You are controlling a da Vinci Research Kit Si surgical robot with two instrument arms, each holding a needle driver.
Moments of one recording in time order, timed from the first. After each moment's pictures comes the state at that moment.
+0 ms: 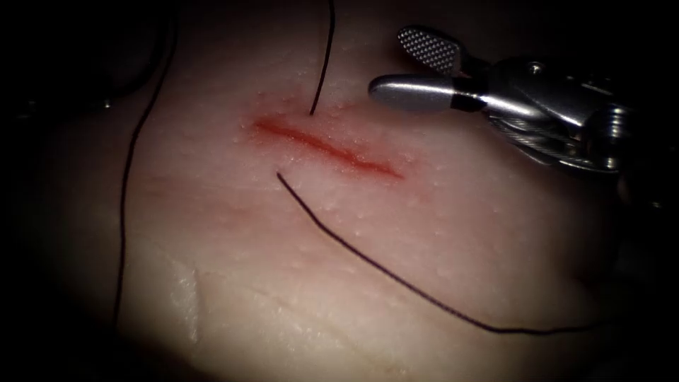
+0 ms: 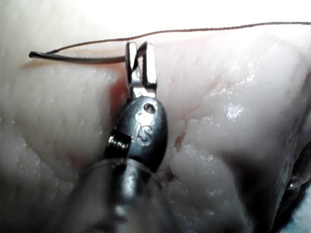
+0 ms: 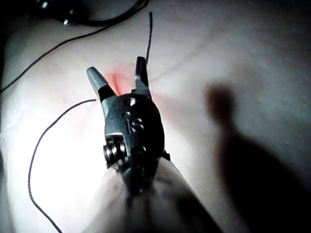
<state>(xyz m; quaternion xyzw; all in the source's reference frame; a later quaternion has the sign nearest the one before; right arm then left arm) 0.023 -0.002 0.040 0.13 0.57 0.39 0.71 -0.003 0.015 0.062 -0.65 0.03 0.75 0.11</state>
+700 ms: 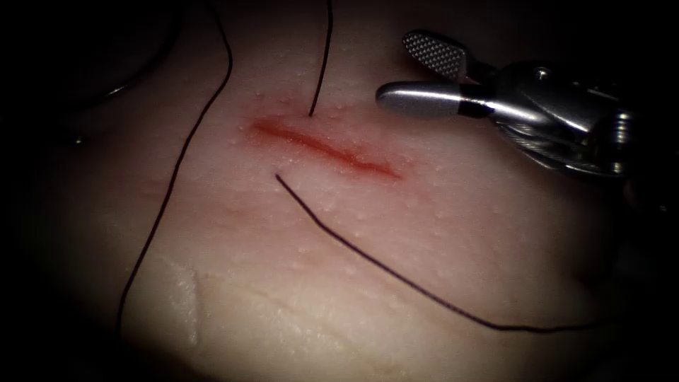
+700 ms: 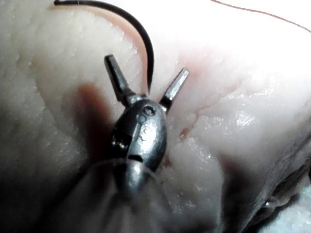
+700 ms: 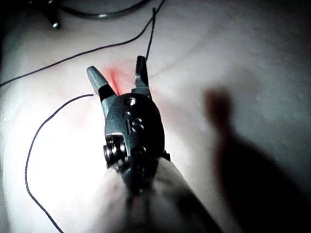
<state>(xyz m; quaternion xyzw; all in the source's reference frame) 0.023 -0.002 0.041 0.13 0.58 0.39 0.71 -0.001 0.015 0.060 -0.59 -0.01 0.78 0.21</state>
